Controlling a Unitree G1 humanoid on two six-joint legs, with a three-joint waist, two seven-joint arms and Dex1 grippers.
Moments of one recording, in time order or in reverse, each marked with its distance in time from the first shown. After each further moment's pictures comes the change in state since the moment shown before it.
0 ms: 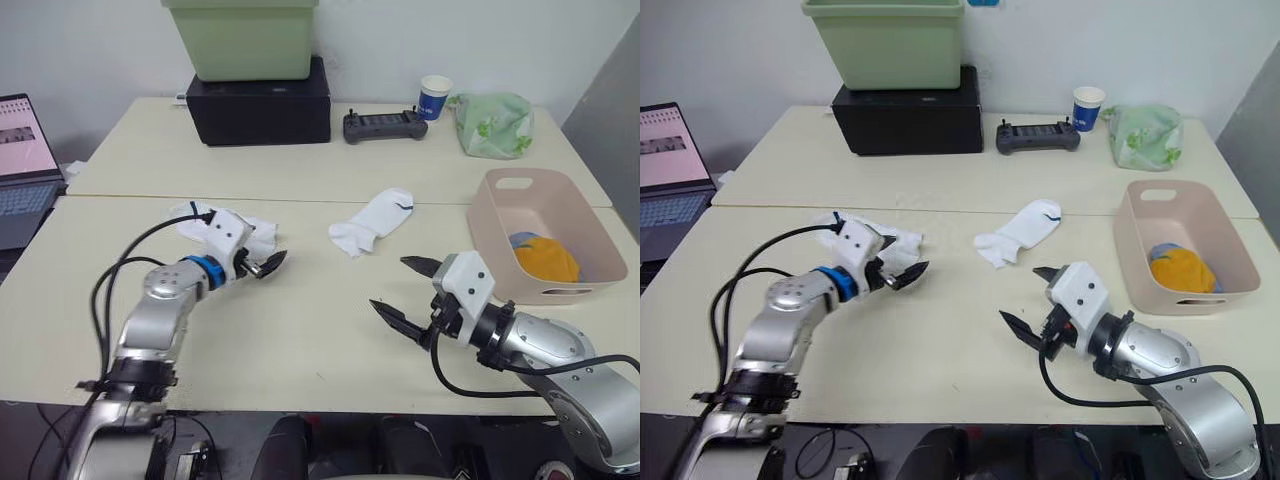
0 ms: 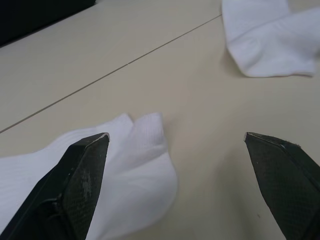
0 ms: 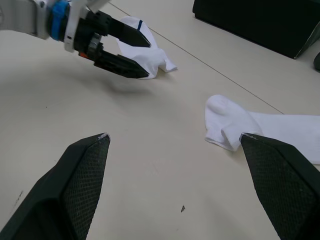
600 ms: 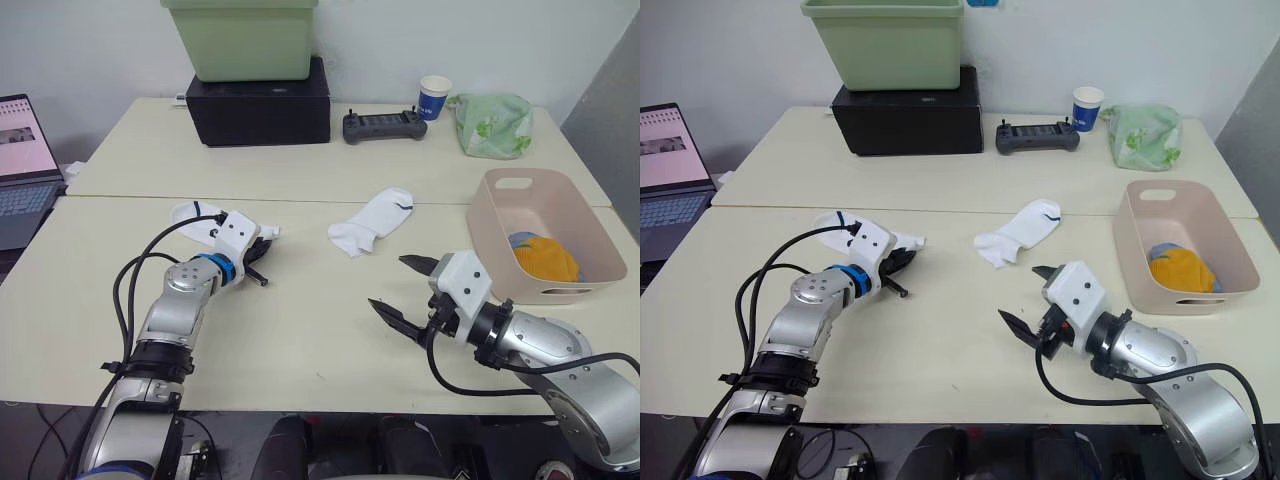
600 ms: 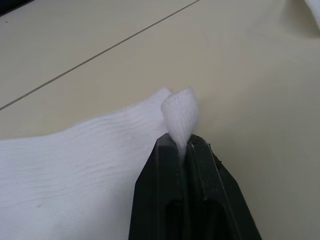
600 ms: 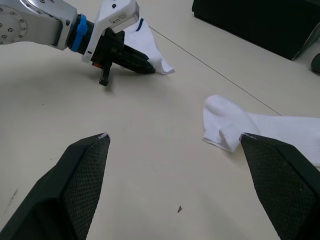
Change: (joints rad) left arm -0.039 -0.013 -0.021 0.115 0.058 -0.027 0.038; right arm -0.004 -0.008 0.028 0.000 -0.013 -0.009 -0.022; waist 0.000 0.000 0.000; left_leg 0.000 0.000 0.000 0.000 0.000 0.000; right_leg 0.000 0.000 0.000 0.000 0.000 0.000
